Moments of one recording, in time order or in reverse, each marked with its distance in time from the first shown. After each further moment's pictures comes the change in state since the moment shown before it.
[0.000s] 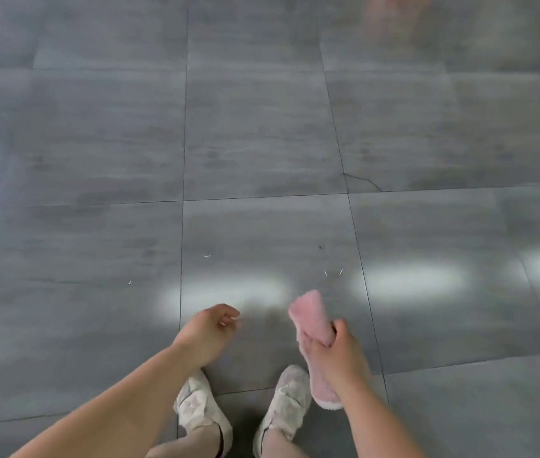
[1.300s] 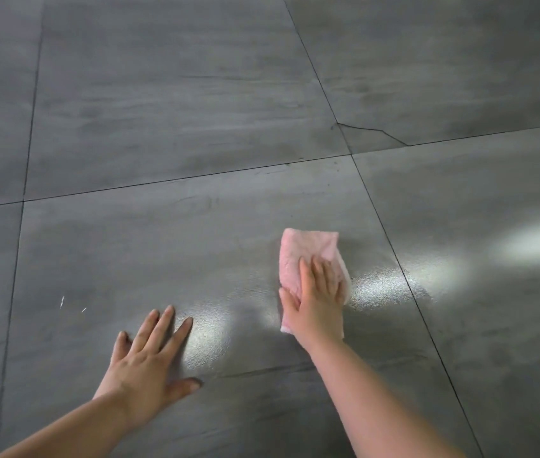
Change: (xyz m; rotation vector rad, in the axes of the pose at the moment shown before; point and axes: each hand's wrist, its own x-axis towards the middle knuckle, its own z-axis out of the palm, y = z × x) left_hand 0.369 -0.116 0.132 0.894 0.051 0.283; right_hand 0.411 0.115 0.198 -0.337 0.420 -0.398
